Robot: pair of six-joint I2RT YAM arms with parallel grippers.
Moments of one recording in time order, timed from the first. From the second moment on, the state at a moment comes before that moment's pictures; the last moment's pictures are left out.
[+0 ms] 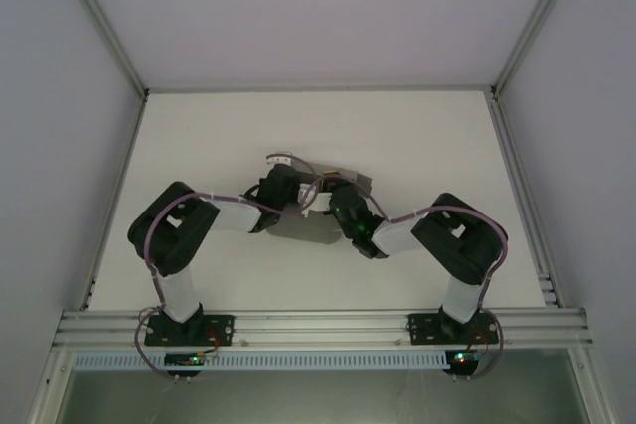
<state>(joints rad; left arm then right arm) -0.68 1.81 0.80 0.36 -0.44 -0.44 0.86 1.78 0.67 0.86 0.50 -1.19</state>
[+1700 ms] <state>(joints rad) -0.62 1.71 0.78 0.31 -0.25 -0.33 0.84 1.56 0.69 0.46 0.47 -0.89</state>
